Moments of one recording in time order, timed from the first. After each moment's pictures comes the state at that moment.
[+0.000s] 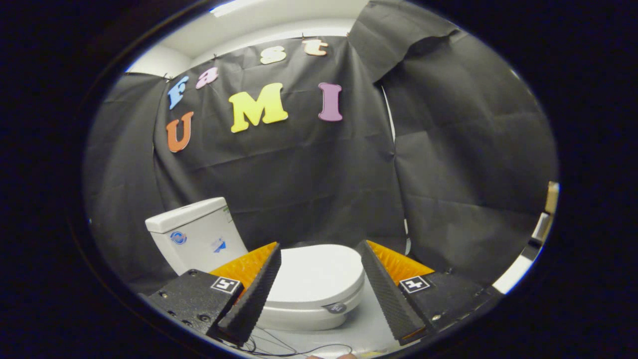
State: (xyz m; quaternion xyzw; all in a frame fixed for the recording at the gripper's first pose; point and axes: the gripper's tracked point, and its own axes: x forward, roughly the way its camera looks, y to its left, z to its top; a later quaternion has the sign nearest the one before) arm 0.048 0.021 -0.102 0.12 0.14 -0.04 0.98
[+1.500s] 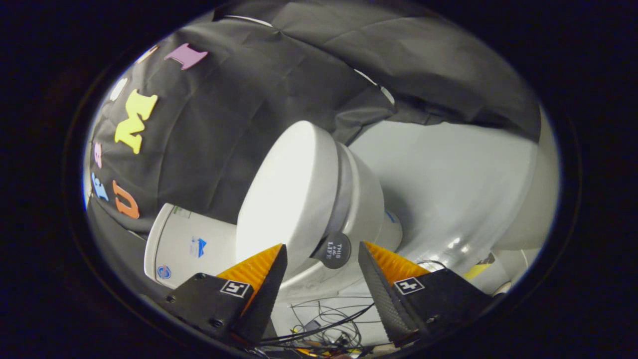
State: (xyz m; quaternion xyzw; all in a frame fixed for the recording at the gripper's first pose) arm 0.093 0.026 -0.358 0.48 0.39 -0.09 0.78
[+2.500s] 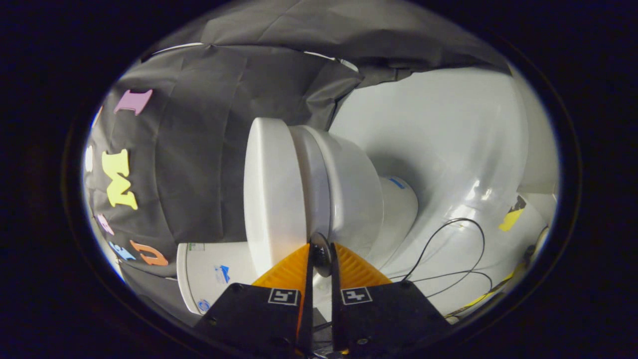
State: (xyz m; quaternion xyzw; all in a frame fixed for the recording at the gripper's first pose) arm 0.112 0.029 -0.367 0.62 0.37 -0.11 0.68
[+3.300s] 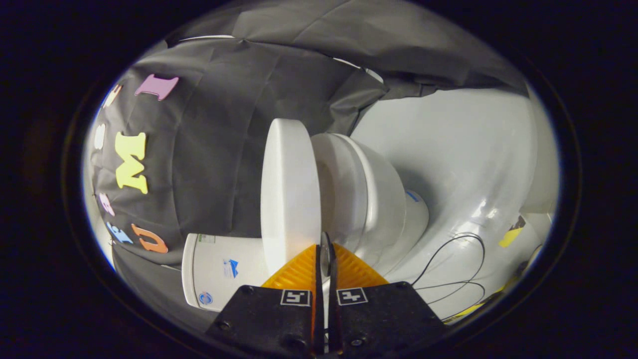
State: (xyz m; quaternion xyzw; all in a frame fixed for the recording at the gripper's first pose) arm 0.123 0.030 -0.325 0.57 0.35 -0.08 0.74
